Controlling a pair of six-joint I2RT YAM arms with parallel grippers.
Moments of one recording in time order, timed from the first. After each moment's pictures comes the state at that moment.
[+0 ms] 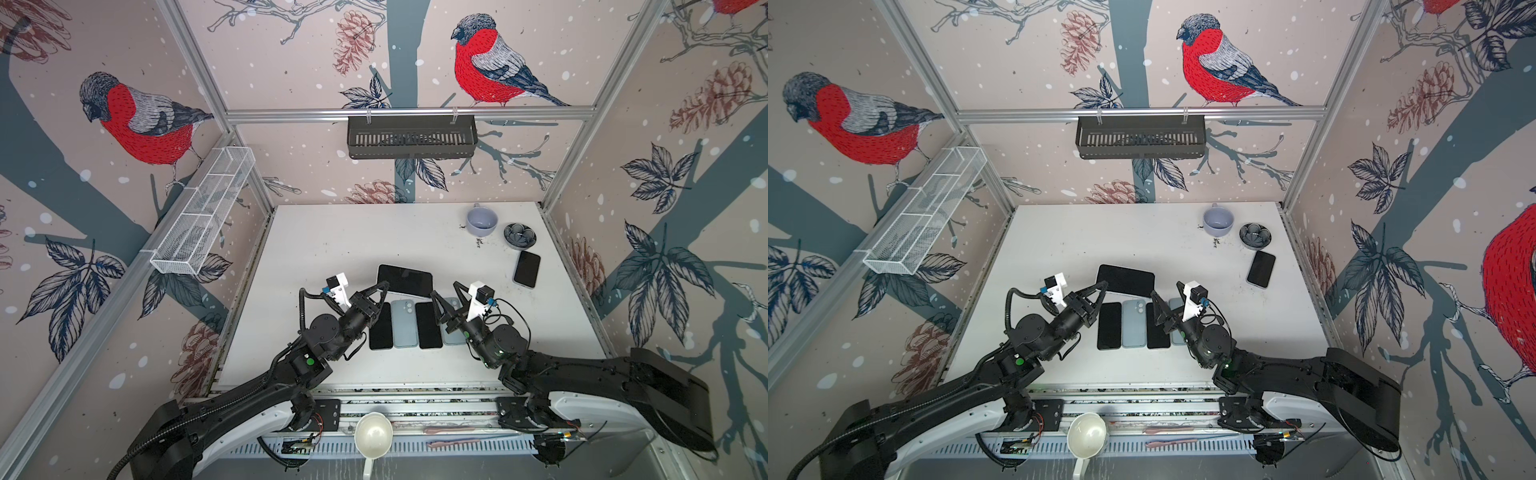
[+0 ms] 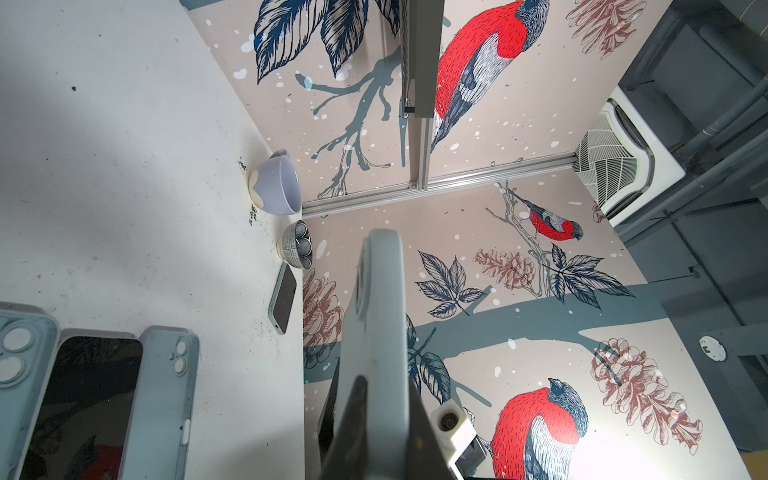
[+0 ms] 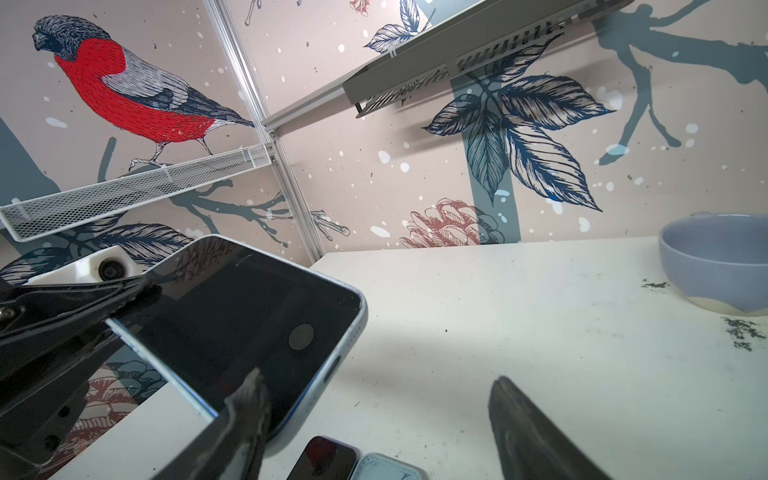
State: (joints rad) left arm -0.87 0.78 0.29 0.60 -0.16 -1.40; right arm 1.07 1.13 0.20 1.03 0.50 0.23
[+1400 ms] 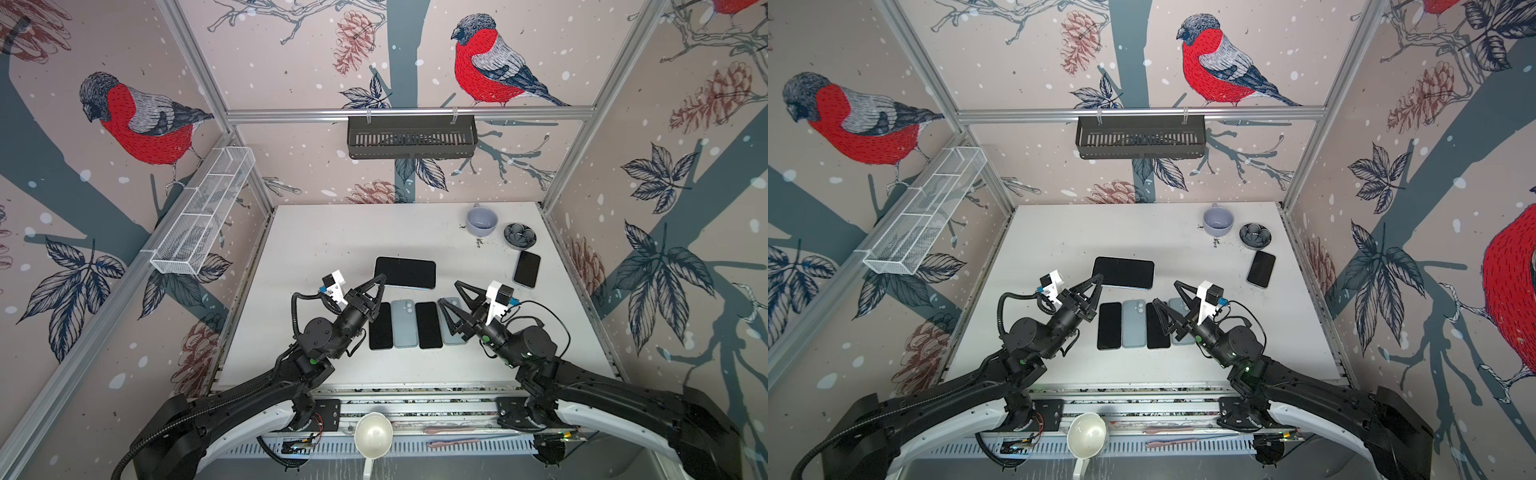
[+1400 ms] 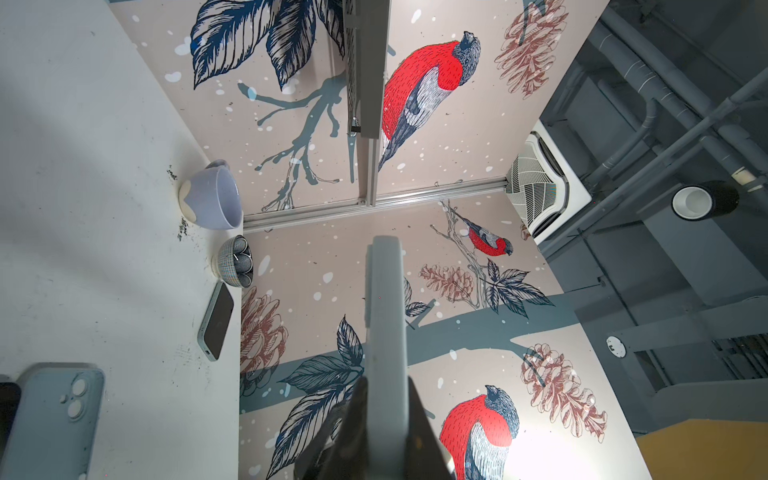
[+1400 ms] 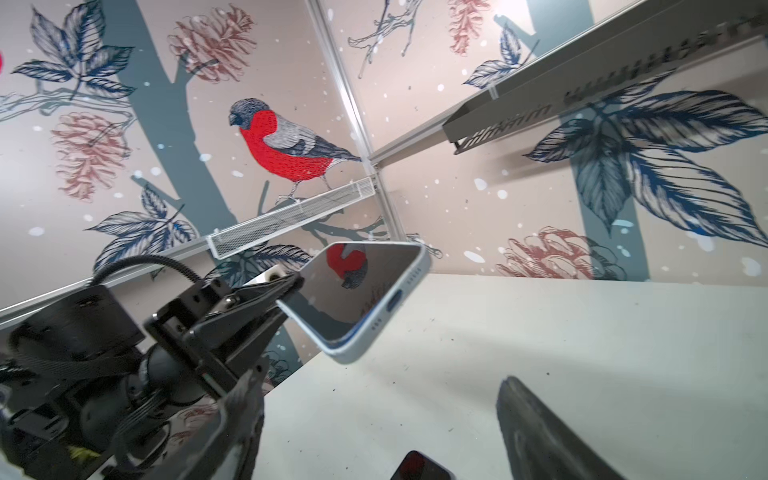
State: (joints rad) left arm -0.85 0.84 0.27 0.84 -0.17 -1.45; right arm 0.97 0.78 0.21 0.85 0.07 0.32
